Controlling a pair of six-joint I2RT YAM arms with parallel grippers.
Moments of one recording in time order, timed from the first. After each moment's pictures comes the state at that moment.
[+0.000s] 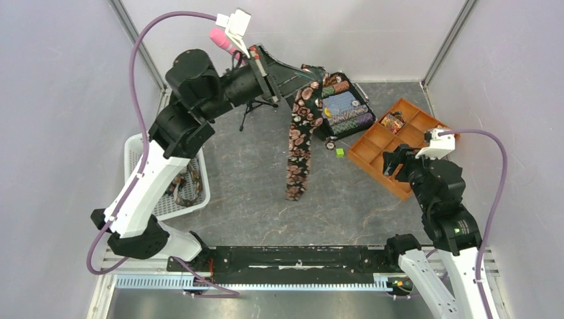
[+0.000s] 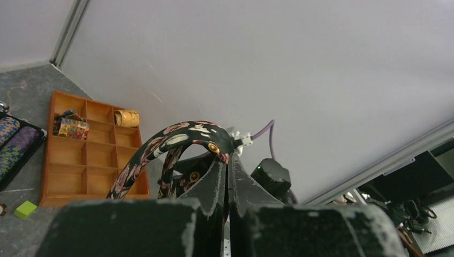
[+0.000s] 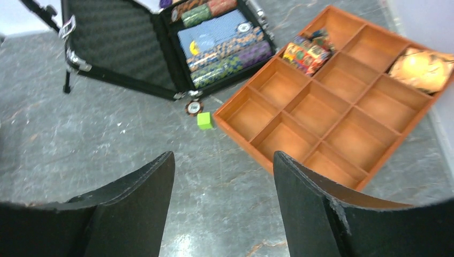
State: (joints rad) left arm -0.76 1.41 2.01 -0.40 0.32 -0.78; right arm 0.22 0.51 0.86 -0.61 0.13 0.24
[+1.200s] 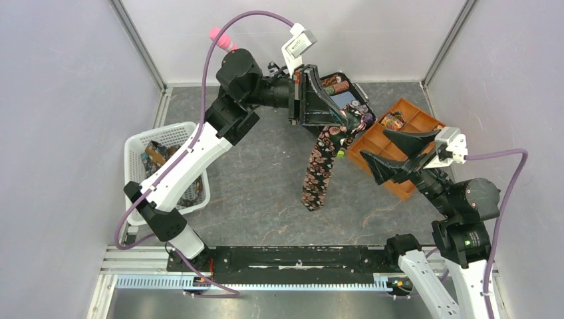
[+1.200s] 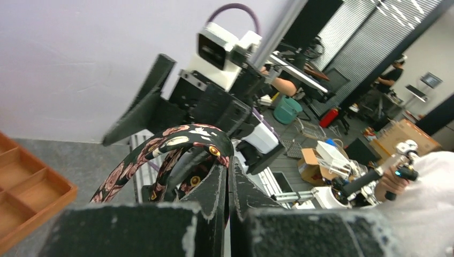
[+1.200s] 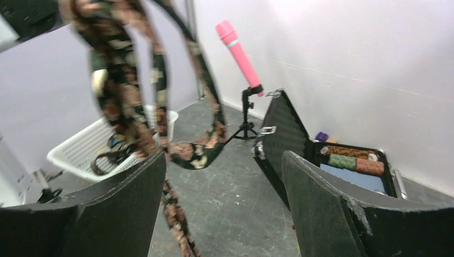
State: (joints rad) left arm -0.80 1.61 1.92 0.04 1.03 -0.79; right arm 0.22 0.47 0.95 -0.17 -0.53 0.20
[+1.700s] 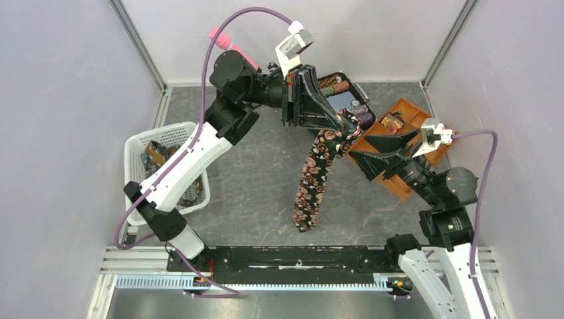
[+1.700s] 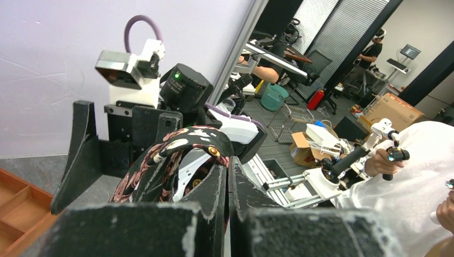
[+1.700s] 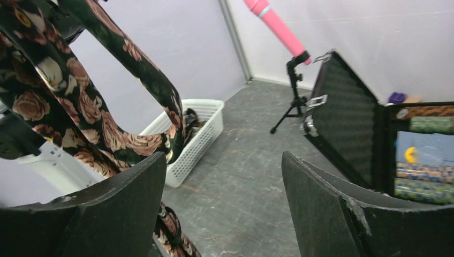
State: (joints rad) left arm -0.80 1.61 1.92 0.20 1.15 -0.87; right arm 0.22 0.51 0.83 -0.07 -0.54 0.47
